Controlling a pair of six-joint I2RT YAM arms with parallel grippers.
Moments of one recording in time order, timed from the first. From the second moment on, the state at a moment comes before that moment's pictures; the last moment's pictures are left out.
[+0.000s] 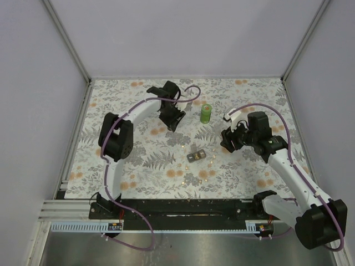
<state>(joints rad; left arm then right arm) -0.51 2.18 1.82 -0.94 0.19 0.30 0.29 1.02 0.79 -0.47 -0.40 -0.31</state>
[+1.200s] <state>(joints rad) -0.55 1.82 1.87 -1.03 1.08 0.35 0.51 1.27 1.06 -0.61 -0.67 -0.38</state>
